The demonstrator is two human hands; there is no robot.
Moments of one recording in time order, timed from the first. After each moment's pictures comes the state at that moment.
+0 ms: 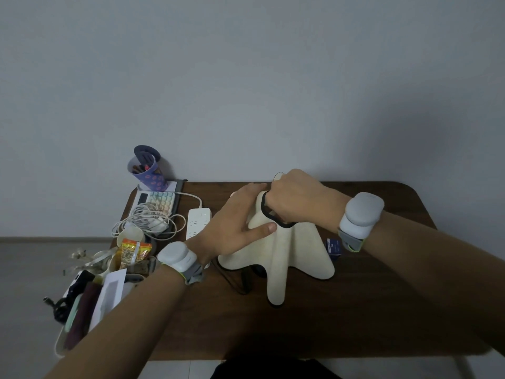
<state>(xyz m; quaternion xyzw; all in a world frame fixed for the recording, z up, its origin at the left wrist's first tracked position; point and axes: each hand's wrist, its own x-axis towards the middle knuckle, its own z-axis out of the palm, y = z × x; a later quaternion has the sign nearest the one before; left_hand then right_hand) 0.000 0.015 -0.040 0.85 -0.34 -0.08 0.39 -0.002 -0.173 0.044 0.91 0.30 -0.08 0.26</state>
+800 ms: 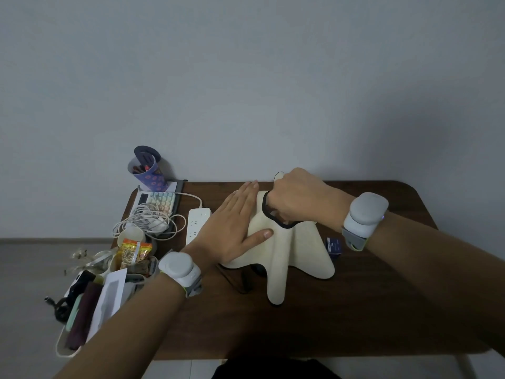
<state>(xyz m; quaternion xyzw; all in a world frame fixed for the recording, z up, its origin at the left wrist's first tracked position) -0.012 0.023 -0.046 0.91 -0.38 0.01 0.17 -0.006 -0.178 0.047 0.92 0.30 -0.07 0.26</state>
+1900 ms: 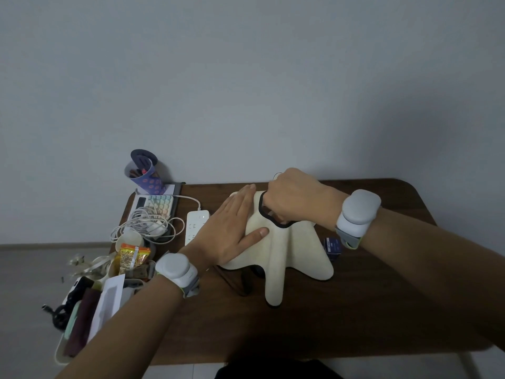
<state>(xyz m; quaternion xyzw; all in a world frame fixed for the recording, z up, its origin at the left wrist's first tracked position) -0.008 0.022 -0.039 0.90 -0.38 -0.02 0.20 -0.004 -0.173 0.051 0.91 0.30 -0.08 0.28</state>
